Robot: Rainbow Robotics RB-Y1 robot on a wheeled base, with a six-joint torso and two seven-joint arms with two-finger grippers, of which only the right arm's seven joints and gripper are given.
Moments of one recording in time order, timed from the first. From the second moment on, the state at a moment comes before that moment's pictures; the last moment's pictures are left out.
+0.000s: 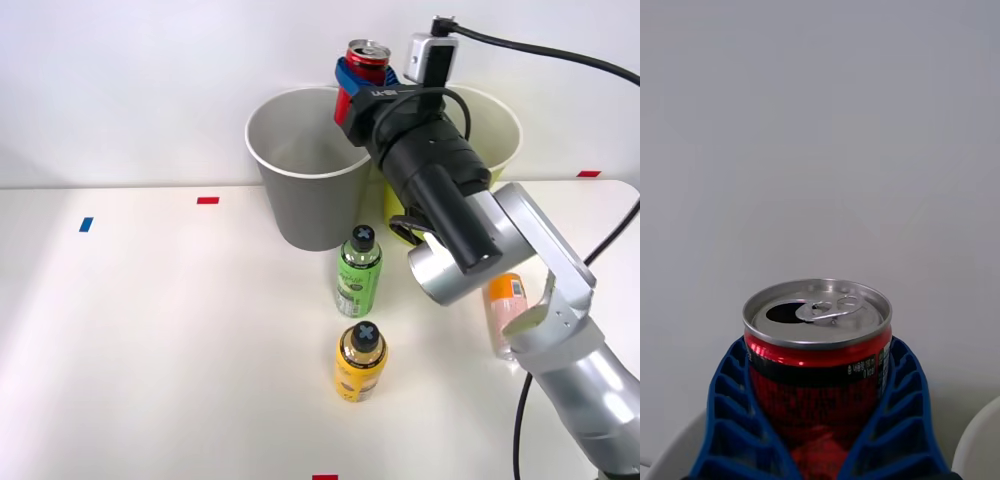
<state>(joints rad) -0.48 -0.29 0.39 -1.81 0.38 0.34 0.63</state>
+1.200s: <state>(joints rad) -0.70 -0.22 0.47 -1.55 0.38 0.31 0.64</state>
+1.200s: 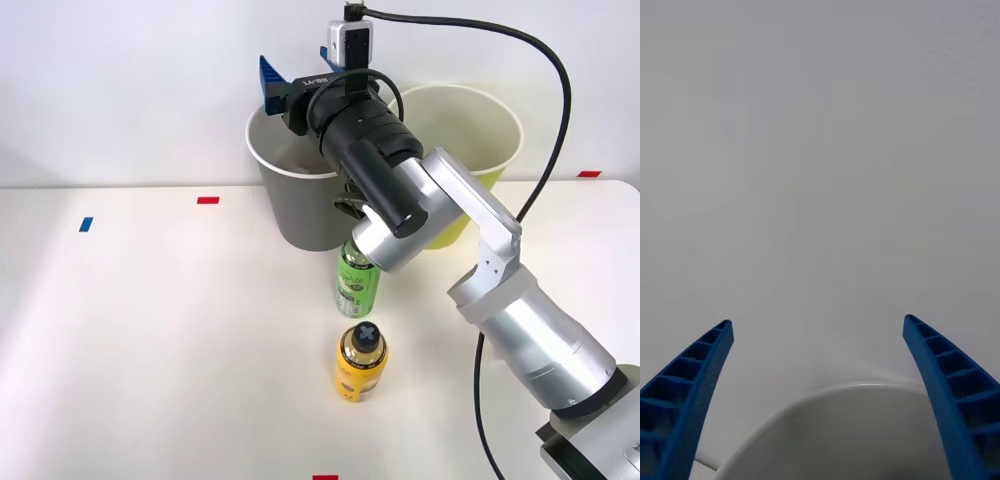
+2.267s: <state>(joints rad) -0.32 -0.25 0.22 -1.85 0.40 -0.03 0.60</state>
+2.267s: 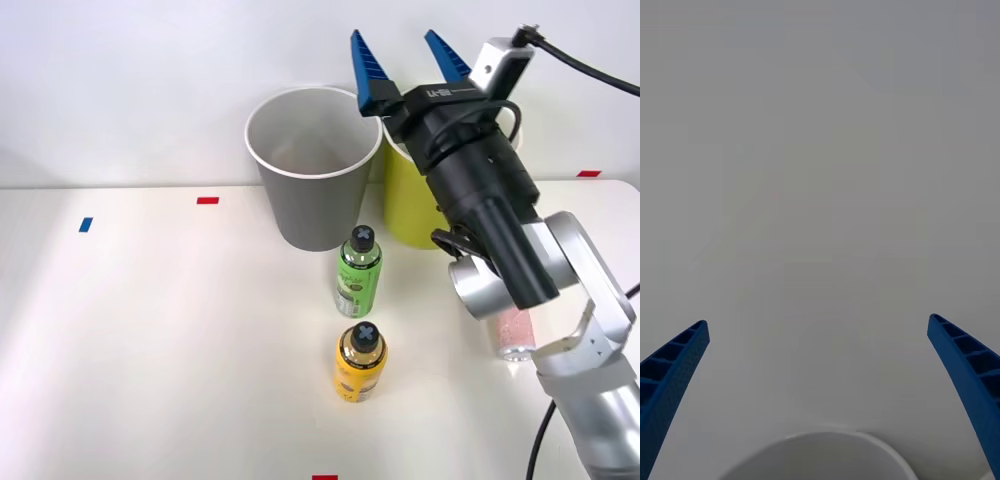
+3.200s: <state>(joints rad) 0.44 -0.31 0.05 -2.16 0.31 -0.19 0.61</state>
